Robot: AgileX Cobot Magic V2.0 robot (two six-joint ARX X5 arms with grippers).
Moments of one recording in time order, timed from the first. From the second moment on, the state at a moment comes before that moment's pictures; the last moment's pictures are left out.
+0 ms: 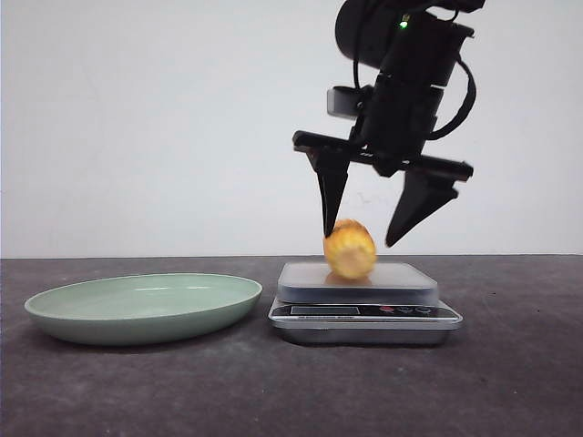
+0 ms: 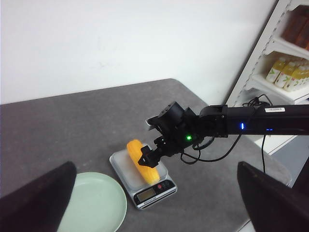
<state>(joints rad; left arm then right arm) -0.84 0.94 2.10 -1.42 -0.13 -0.27 0.56 1.78 1.31 -0.56 0.00 0.44</state>
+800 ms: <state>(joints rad) -0.84 0.93 2.05 -1.42 -0.13 -0.25 0.70 1.56 1.56 -0.44 -0.05 0.50</state>
